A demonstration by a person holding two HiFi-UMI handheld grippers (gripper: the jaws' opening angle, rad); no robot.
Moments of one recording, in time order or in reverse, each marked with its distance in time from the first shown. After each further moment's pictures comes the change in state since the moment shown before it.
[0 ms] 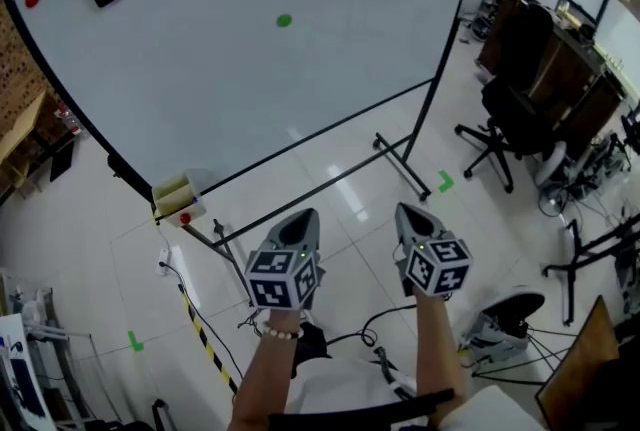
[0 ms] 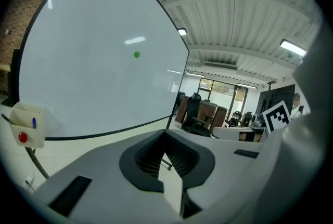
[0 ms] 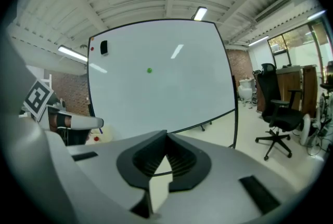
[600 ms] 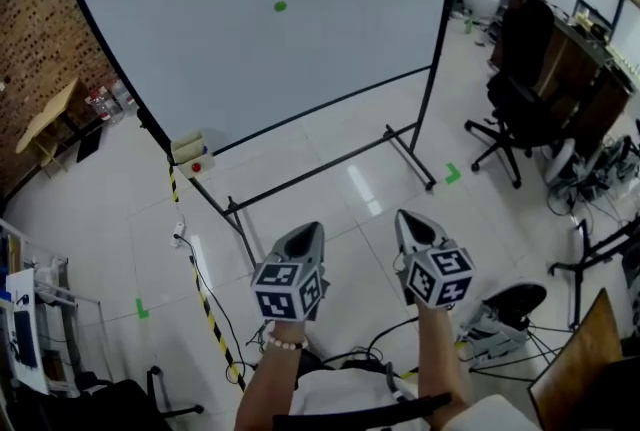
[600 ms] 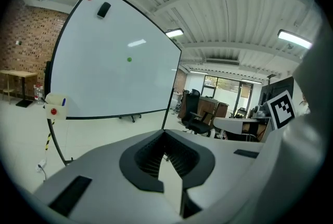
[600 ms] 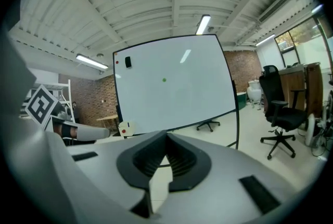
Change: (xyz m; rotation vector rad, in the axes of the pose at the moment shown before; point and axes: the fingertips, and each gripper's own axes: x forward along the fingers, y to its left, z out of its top) left arm -0.129 -0.150 -0.086 0.007 0.013 0.086; right arm -0.196 0.016 -0.032 -0.024 -0.031 0.121
